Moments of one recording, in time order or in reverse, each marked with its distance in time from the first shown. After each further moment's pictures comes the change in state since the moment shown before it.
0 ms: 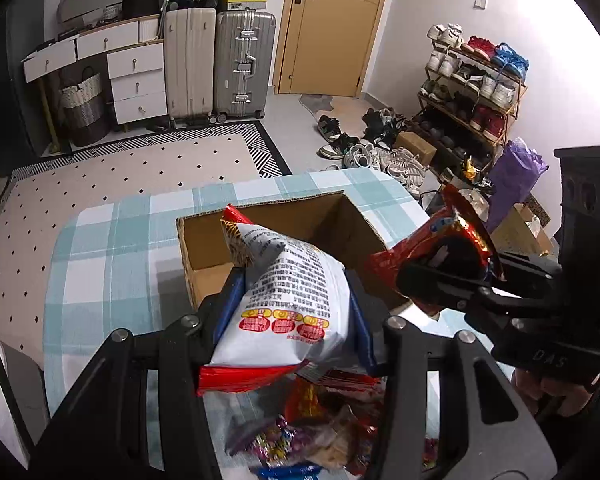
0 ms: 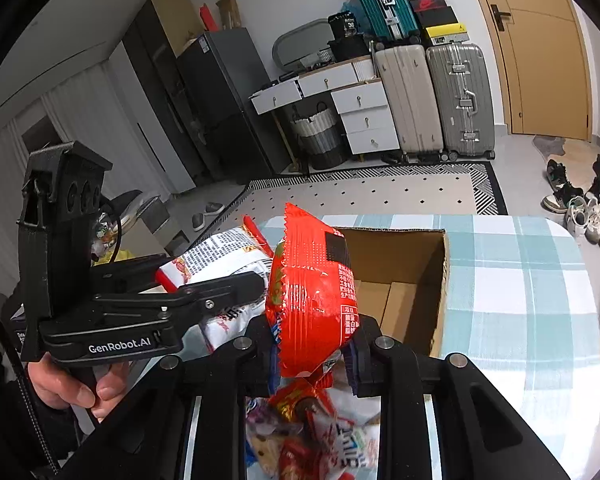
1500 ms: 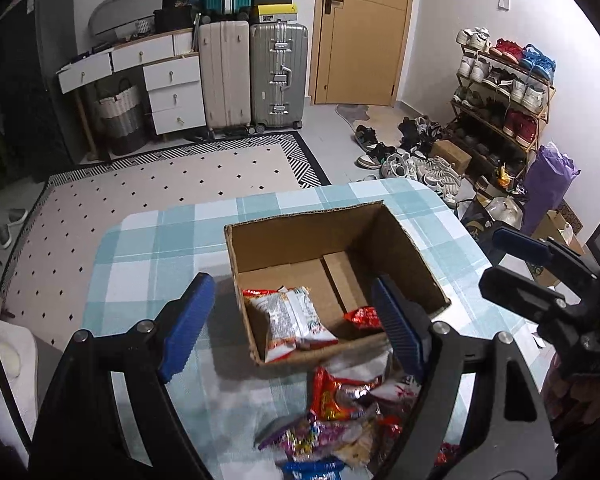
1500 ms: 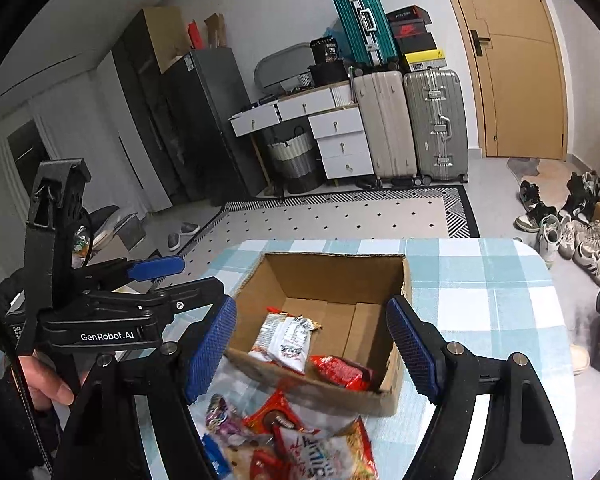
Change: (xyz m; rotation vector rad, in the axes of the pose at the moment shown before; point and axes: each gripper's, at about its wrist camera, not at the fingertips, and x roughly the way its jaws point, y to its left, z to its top) left arm -0.020 0.003 -0.013 -0.003 -0.047 0.159; right arm -0.027 -0.008 -0.007 -0.024 -0.106 -0.105
